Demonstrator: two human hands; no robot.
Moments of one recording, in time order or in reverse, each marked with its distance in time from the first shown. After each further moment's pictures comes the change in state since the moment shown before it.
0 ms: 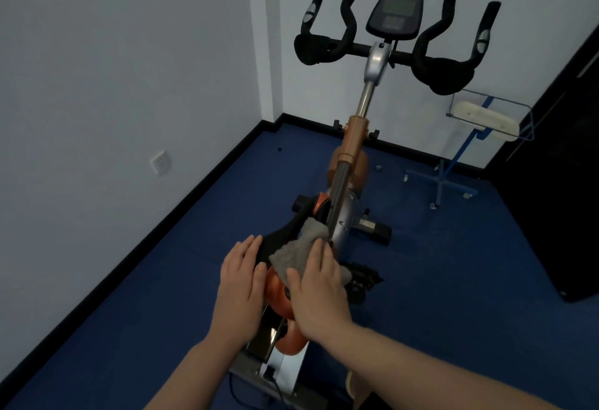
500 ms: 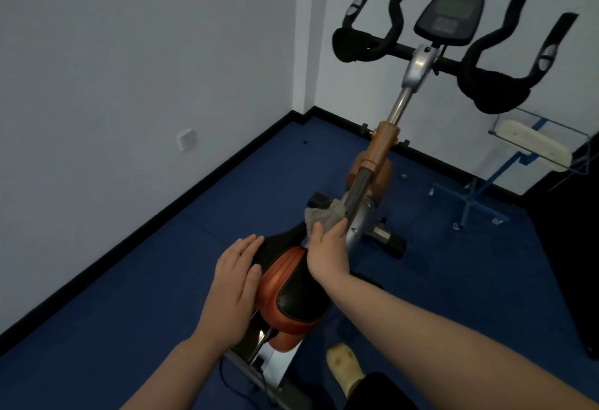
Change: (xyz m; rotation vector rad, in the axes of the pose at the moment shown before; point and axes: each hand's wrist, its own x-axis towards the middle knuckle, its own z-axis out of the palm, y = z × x) left_hand -0.003 0.008 0.002 -0.015 0.075 -0.027; right_hand 0.107 0.008 -0.009 0.329 0.062 0.097
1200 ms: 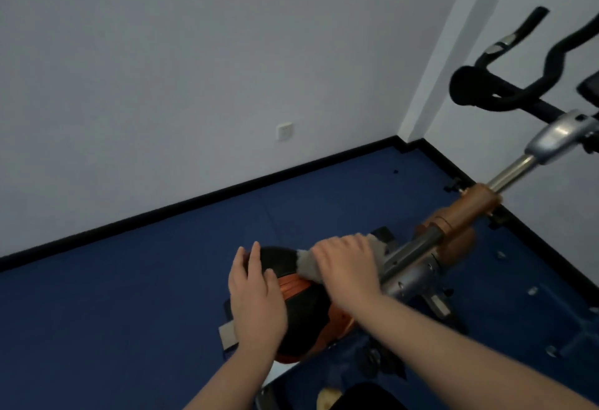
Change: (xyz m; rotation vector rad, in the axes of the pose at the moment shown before) left_hand 0.017 0.073 0.072 -0.075 0.663 -0.709; right_hand 0.046 -0.020 -0.037 -0.943 -0.352 -1.088
